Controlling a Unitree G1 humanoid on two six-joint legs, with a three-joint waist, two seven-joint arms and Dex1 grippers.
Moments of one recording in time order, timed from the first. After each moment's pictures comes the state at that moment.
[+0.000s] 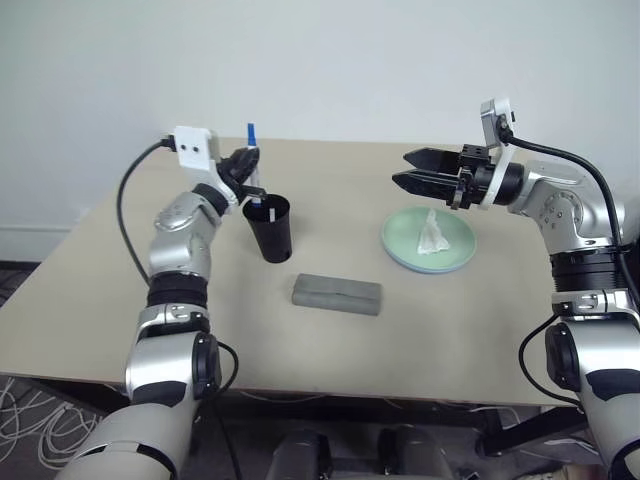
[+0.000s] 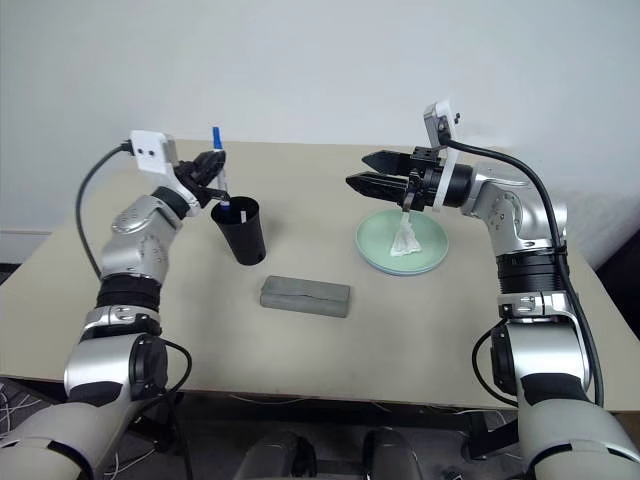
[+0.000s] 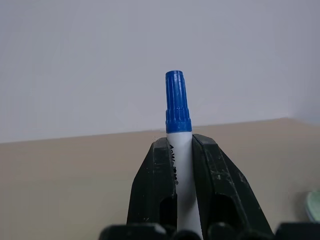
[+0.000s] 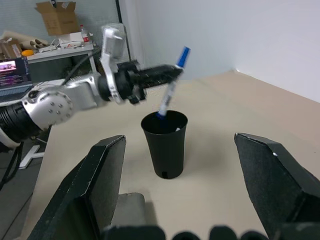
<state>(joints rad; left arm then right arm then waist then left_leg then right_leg) -0.92 0.36 0.24 0.80 -0.25 0.06 -0.55 -0.98 -0.51 -0.02 0.42 0.47 0.62 1.16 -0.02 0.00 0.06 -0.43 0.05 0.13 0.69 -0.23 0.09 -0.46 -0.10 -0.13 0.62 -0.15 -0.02</state>
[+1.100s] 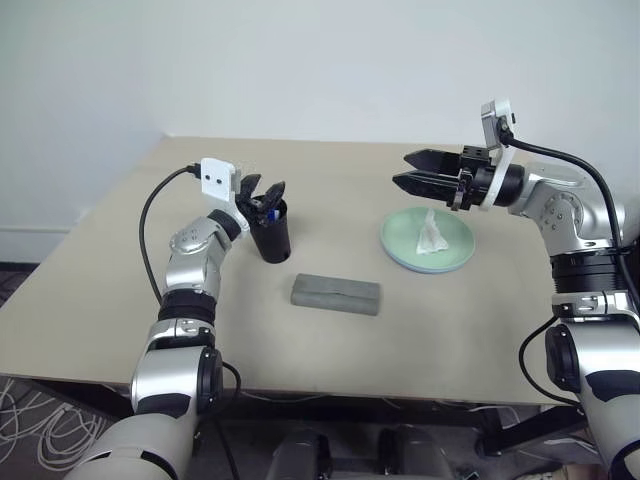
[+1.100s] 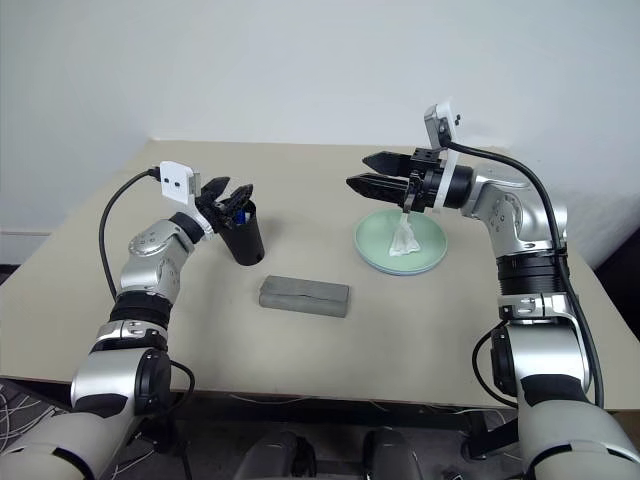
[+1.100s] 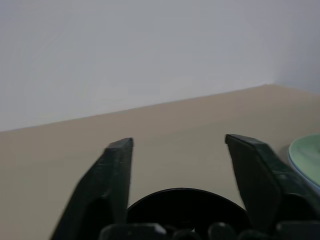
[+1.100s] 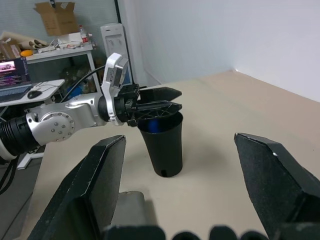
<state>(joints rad) -0.83 0.36 0.20 0.80 -0.21 -0.02 -0.63 -0.97 -0.51 -0.03 0.41 0.47 0.62 1.16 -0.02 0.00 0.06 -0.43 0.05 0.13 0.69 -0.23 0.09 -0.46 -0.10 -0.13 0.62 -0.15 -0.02</state>
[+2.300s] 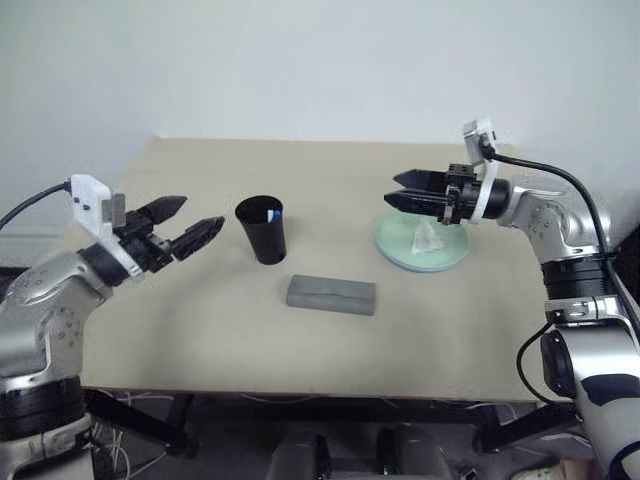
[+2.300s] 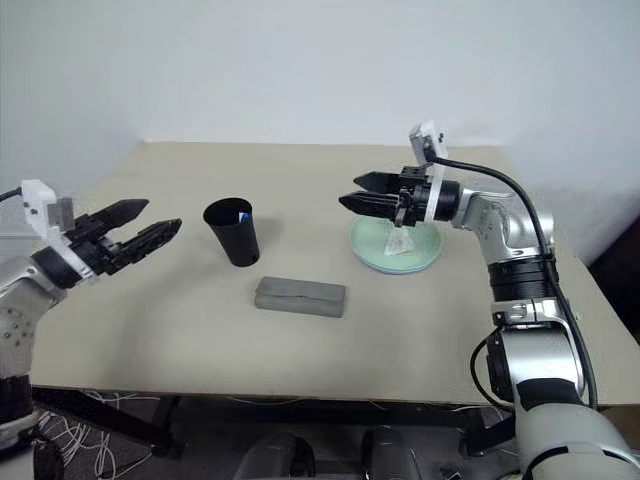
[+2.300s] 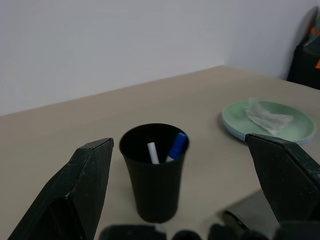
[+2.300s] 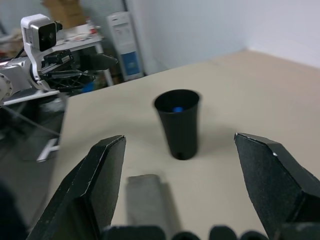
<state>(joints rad) -0.21 0.74 0.49 -0.19 -0.65 0.63 -0.81 -0.94 -0.47 0.03 0.40 0.47 0.69 1.18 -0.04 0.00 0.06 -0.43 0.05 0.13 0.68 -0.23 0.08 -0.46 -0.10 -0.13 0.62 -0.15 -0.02</state>
